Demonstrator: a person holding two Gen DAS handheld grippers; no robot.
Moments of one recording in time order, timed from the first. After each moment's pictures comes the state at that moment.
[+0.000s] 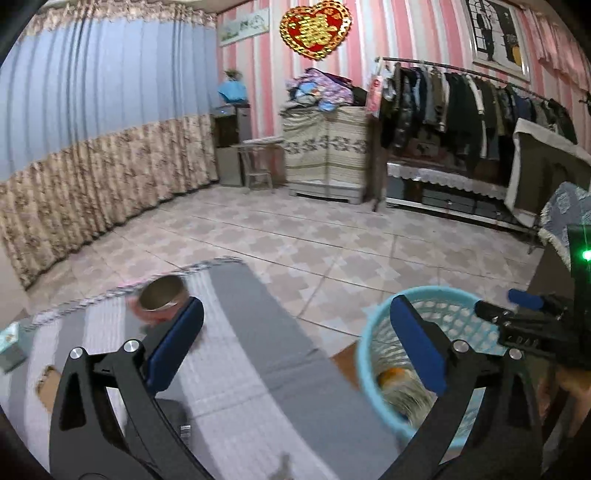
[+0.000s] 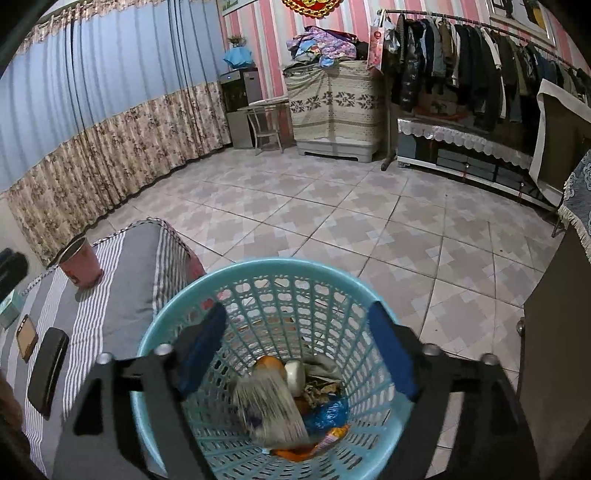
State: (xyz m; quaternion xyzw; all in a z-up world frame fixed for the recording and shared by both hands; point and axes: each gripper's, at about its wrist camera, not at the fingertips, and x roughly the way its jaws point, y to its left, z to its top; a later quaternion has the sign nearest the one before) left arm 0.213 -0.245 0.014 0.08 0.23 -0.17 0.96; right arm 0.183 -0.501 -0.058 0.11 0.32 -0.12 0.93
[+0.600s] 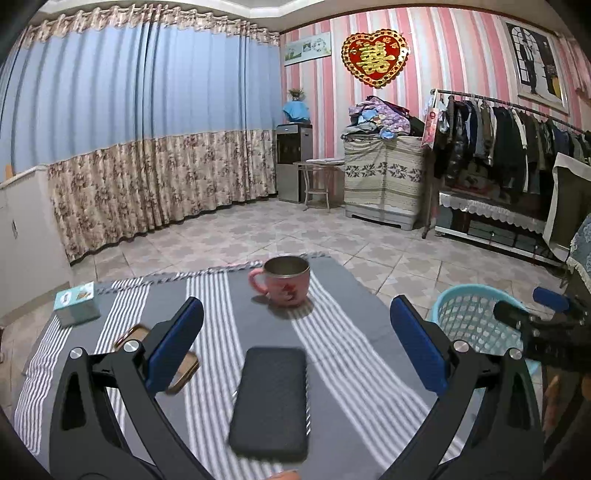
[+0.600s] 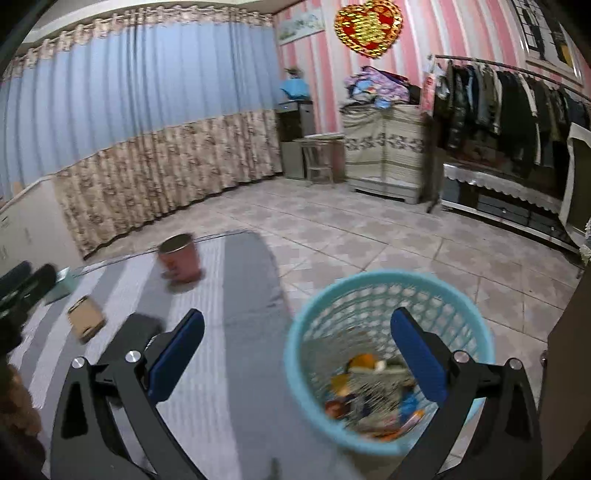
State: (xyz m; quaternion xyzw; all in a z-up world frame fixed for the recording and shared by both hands) left arm 0.137 -0.116 0.030 0.03 0.20 -0.08 0.98; right arm 0.117 -0.353 -0.015 0.07 0.25 -0.03 0.97
